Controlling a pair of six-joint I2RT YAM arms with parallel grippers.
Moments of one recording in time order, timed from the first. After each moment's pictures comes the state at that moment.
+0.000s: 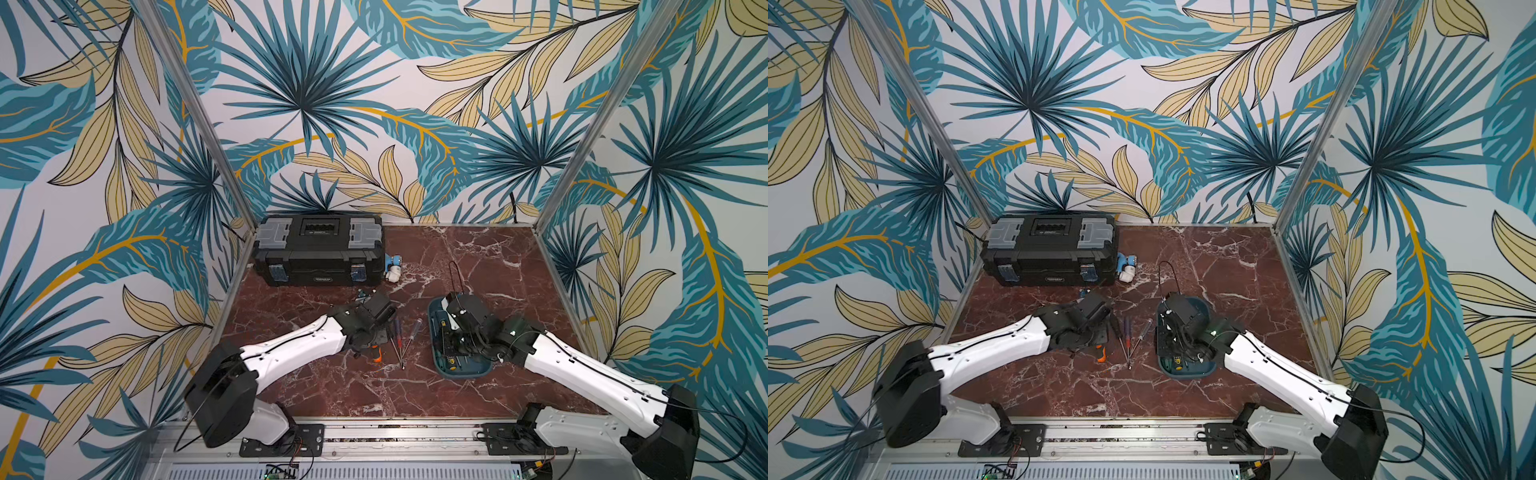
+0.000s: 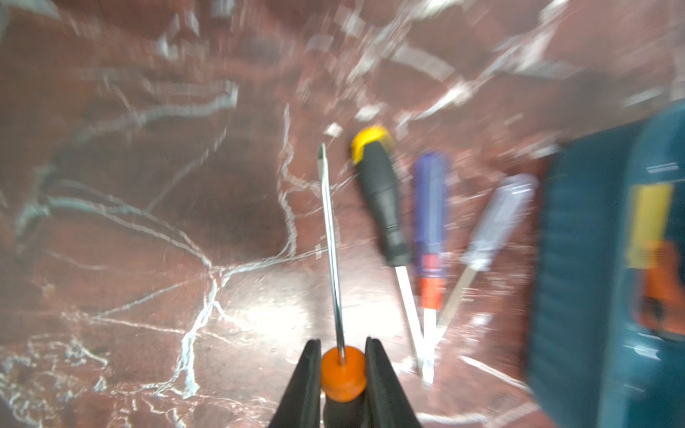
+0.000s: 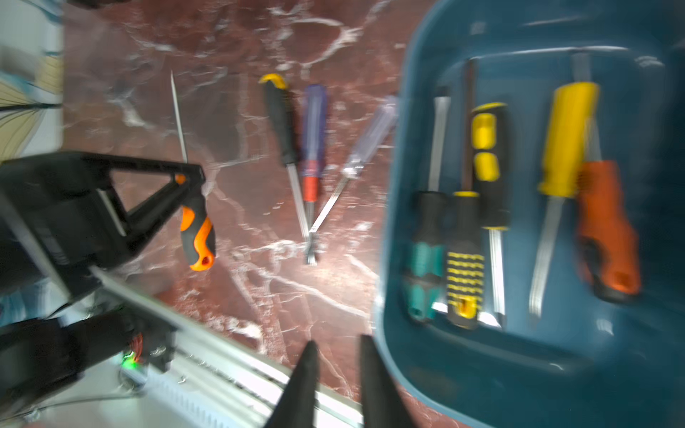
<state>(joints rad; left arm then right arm) -0.81 1.34 0.98 -0.66 -0.18 -0.93 0.79 1.13 0.89 -0.70 -0.08 0.78</state>
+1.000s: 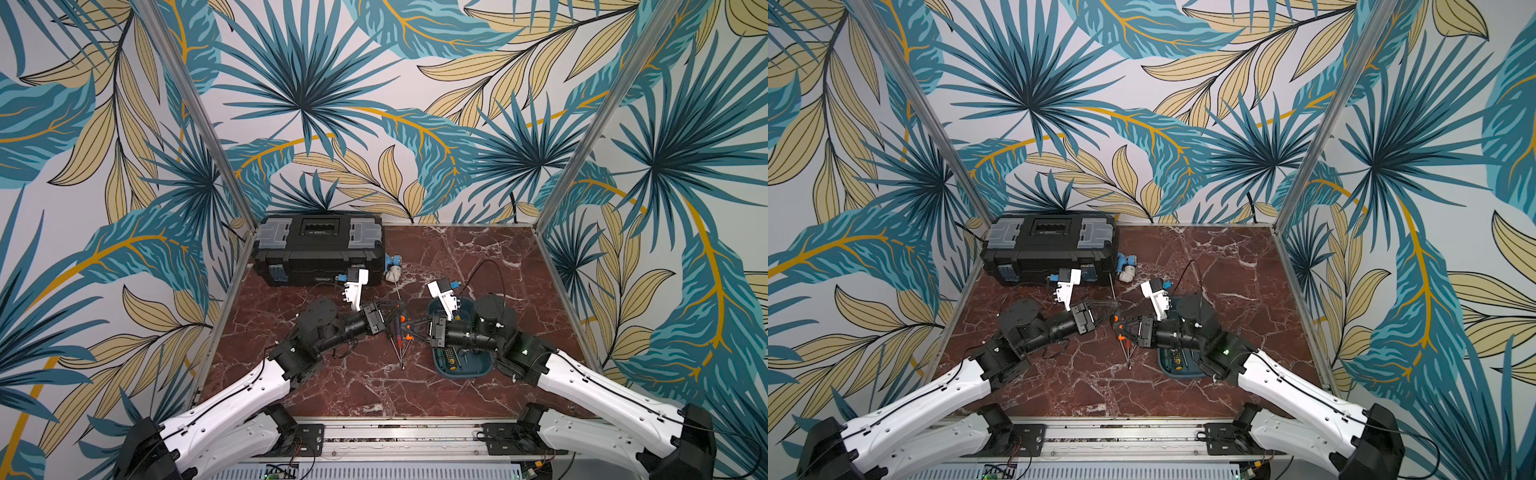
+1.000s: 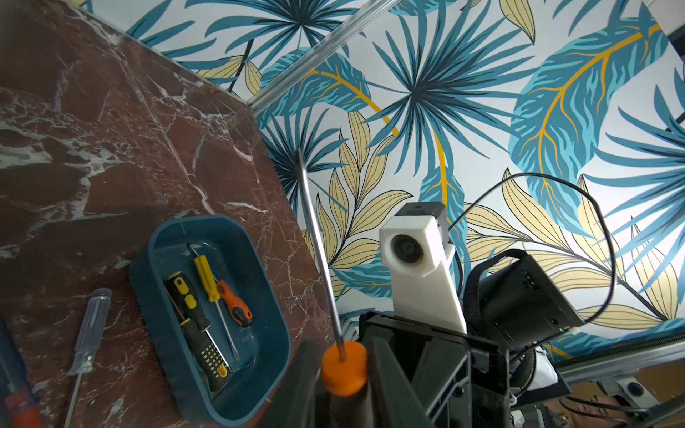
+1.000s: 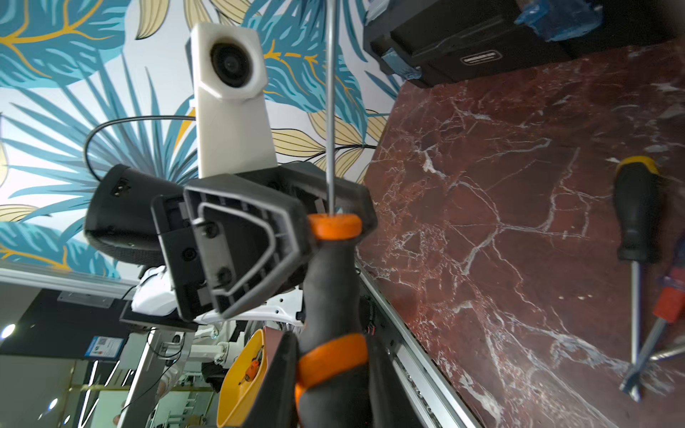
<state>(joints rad) -0.73 0.94 0.64 0.23 0.32 -1.01 0.80 0.99 0.78 -0.09 -0.40 0.95</state>
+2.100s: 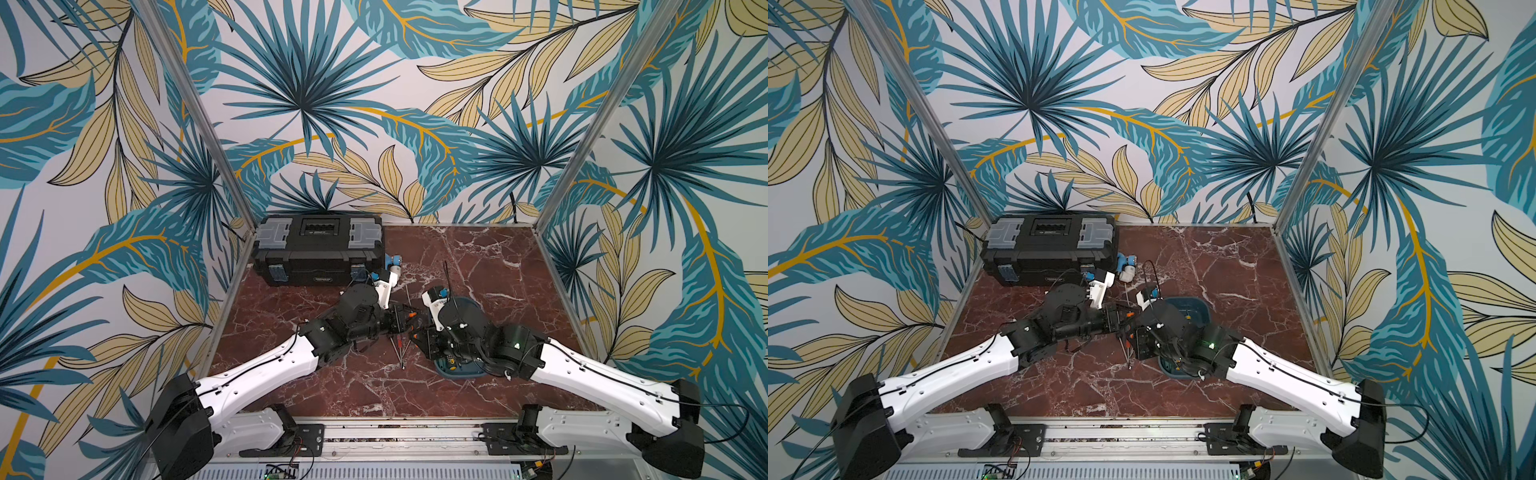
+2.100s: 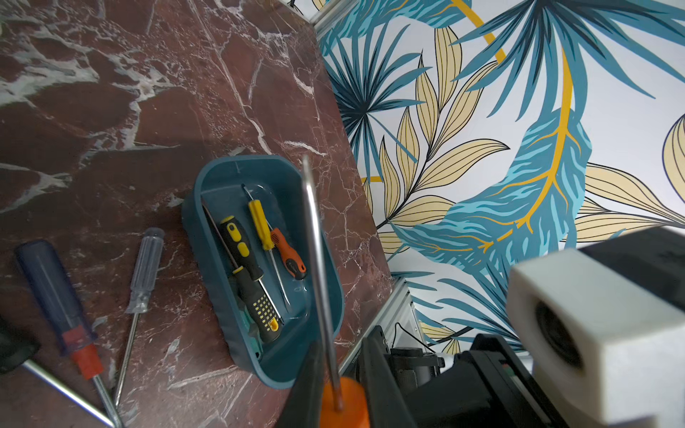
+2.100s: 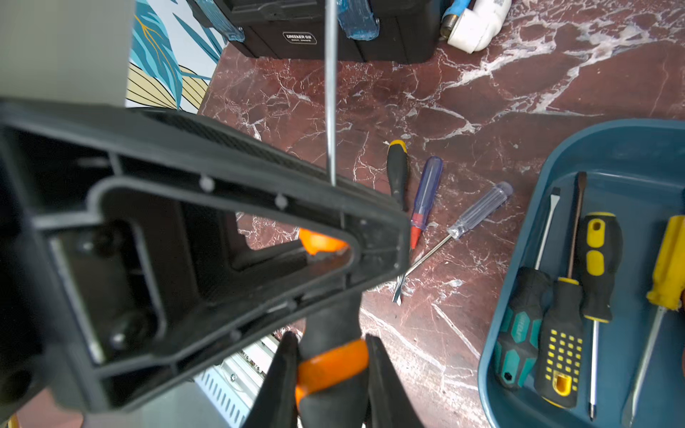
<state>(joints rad) -0.83 1.20 0.85 -0.01 0.28 -0.94 1.01 1.12 1.02 -0.64 0.11 0.74</state>
